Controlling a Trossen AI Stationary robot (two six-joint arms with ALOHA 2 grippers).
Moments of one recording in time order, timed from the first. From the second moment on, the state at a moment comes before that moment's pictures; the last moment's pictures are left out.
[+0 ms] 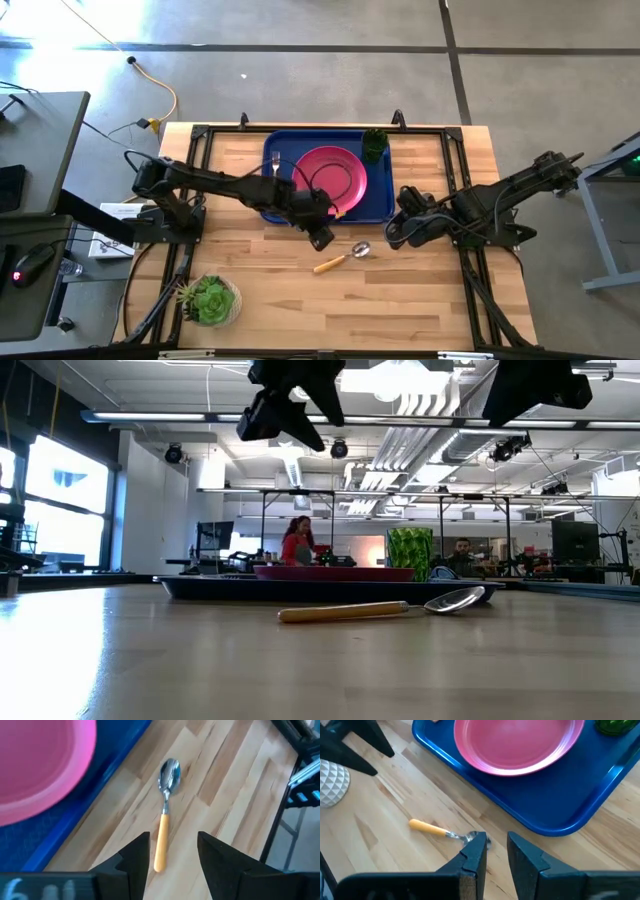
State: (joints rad) left arm -0.11 1.74 1.48 -0.71 0.02 -0.76; right arm 0.41 1.20 1.10 -0.97 0.48 1.19
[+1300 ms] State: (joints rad) left arm -0.23 2.07 1.49 -0.49 0.02 -0.75; right arm 0.41 1.20 1.10 -1.01 0.46 1.17
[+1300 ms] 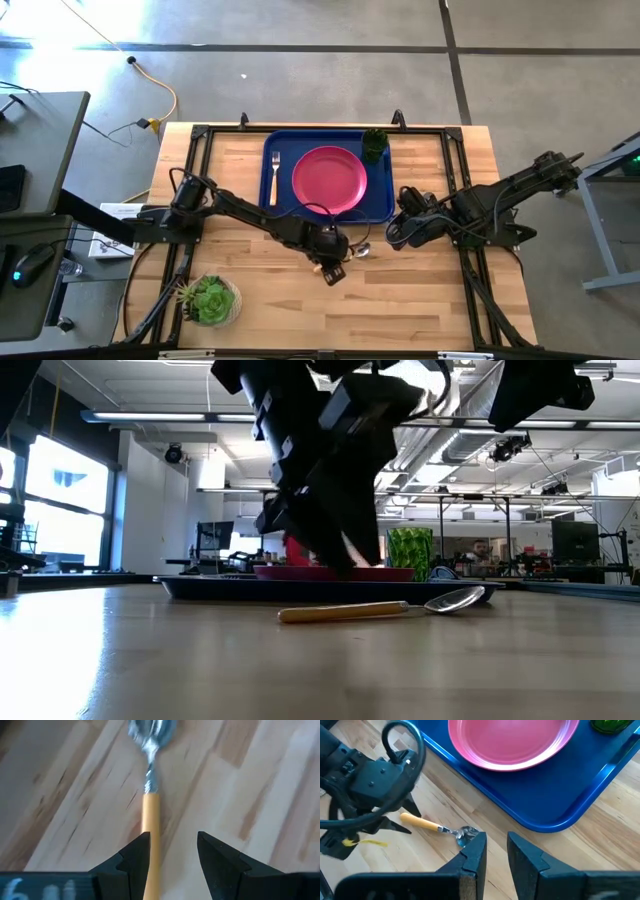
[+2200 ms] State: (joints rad) left arm -0.25 2.15 1.49 -0.49 -0.04 -0.70; right arm 0.41 1.20 1.10 -1.00 0.46 1.17
